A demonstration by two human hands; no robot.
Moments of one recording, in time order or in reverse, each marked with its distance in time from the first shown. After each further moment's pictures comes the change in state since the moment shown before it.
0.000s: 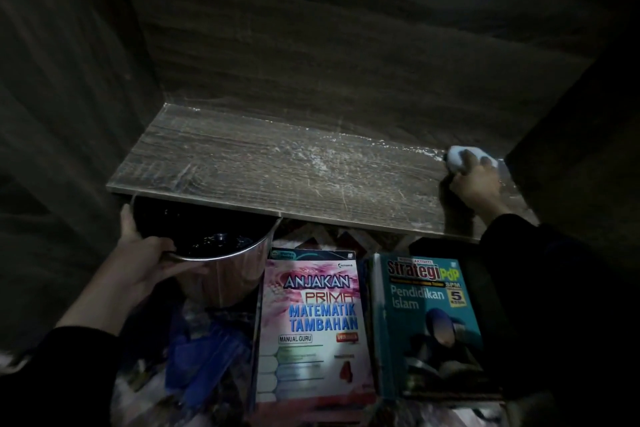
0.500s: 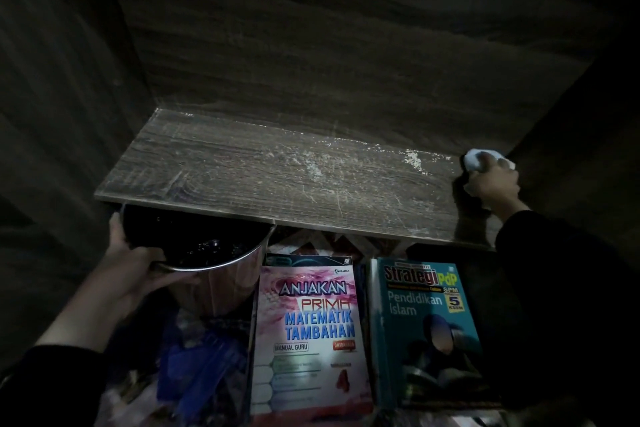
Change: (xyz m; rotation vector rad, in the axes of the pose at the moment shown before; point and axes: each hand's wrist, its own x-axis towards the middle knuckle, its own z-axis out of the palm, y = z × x) left_hand -0.001 0.002 0.003 0.006 0.001 0.000; right_hand 0.025 0.027 -0.012 -0.001 -0.033 0.159
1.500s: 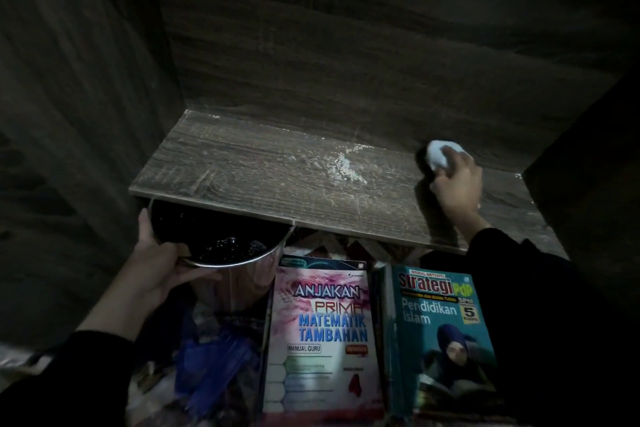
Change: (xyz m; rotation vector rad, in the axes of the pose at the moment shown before) left_hand -0.002 -0.002 -0.003 -0.059 -0.004 0.011; right_hand -0.048 -0.076 0.037 0.232 0.179 -0.308
